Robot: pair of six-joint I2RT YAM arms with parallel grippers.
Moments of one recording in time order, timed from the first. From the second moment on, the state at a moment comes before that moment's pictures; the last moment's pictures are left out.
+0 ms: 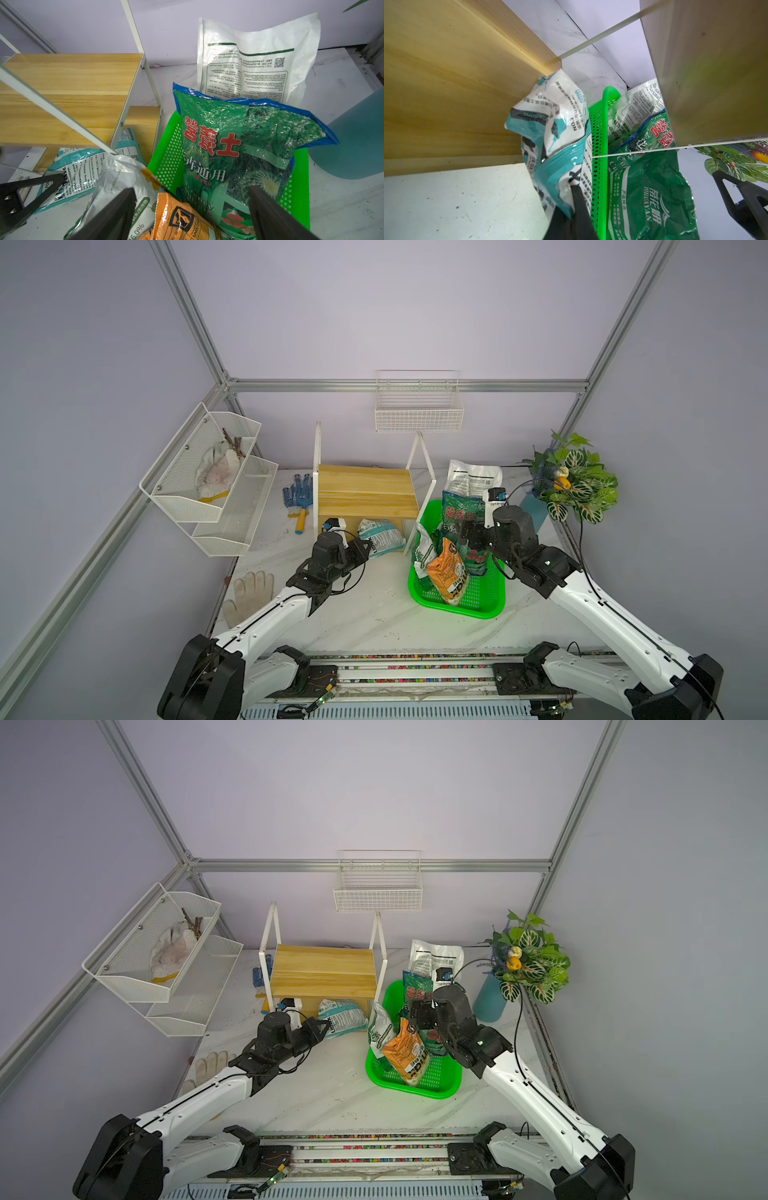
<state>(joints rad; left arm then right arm) -0.43 1.13 0.54 0.22 0.16 -0.88 0.54 1.06 1.00 -0.44 0.23 0.40</state>
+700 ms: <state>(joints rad) -0.39 1.36 0.51 0.40 0.14 -0.87 0.54 1.05 1.00 -0.45 0.23 0.40</state>
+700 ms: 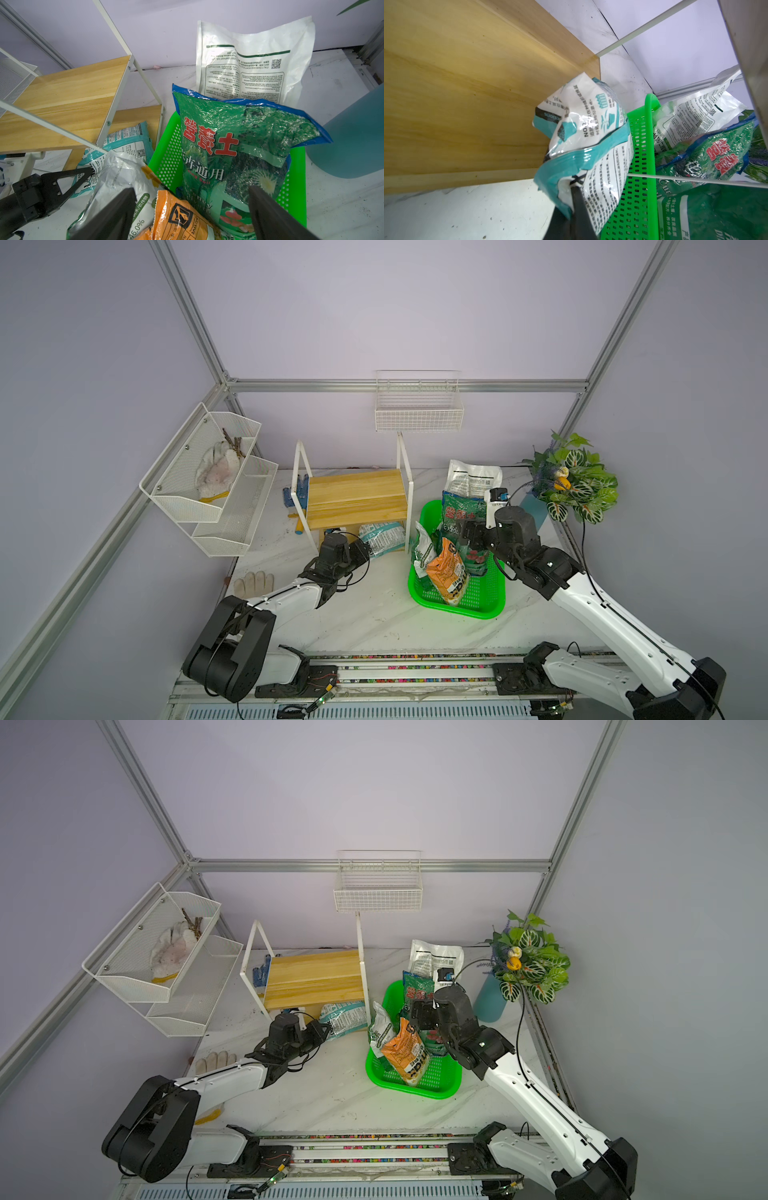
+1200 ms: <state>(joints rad) -0.39 1.44 0.34 0.86 0.15 -0.97 0.54 1.05 1.00 -0.45 0.23 0.40</state>
